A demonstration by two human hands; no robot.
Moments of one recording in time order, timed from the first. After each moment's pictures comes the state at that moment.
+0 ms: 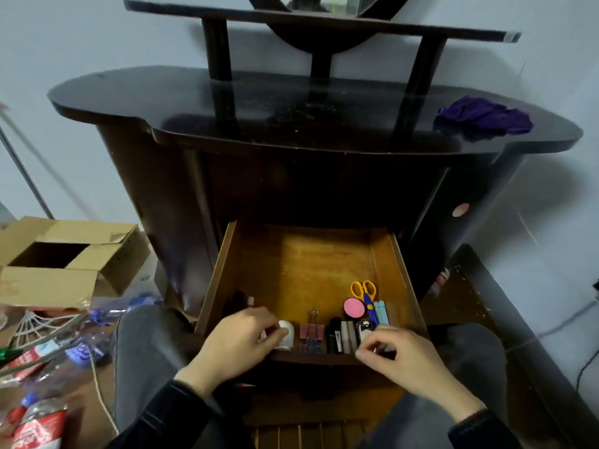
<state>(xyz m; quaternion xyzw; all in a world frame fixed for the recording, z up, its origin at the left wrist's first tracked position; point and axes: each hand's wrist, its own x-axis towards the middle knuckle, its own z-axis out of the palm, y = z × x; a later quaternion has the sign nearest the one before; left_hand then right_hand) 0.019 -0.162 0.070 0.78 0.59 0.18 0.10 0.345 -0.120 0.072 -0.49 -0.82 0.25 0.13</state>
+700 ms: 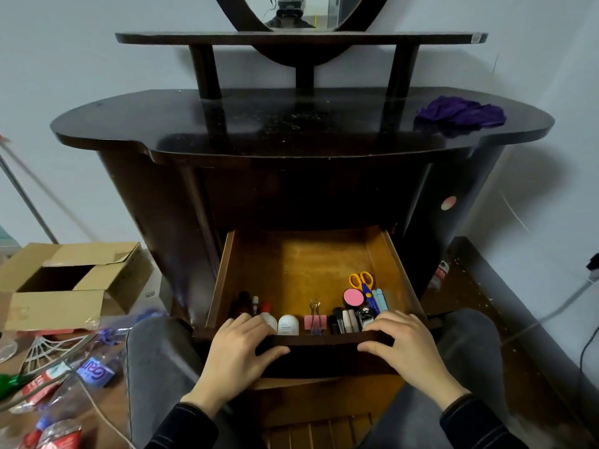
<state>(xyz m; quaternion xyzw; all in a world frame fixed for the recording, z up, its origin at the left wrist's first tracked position) 0.017 -0.188 0.056 0.78 0.56 0.27 -0.07 0.341 -0.130 0.064 -0.51 -0.82 0.16 0.22</state>
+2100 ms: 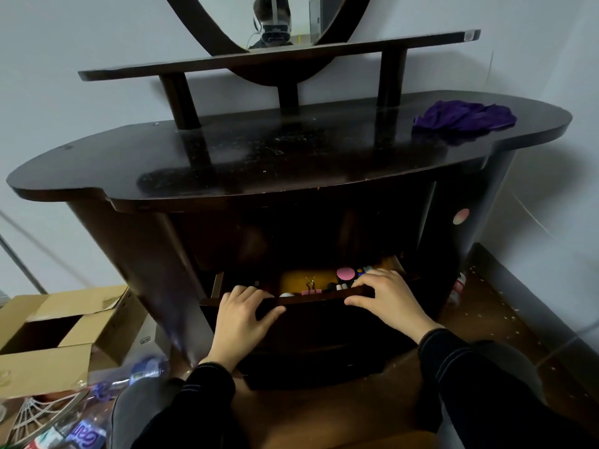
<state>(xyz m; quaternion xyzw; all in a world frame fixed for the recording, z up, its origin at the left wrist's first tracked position) -0.012 -0.023 0.045 0.72 0.61 0.30 -0.11 0.302 0.037 0.072 -0.50 -0.81 0.12 0.26</state>
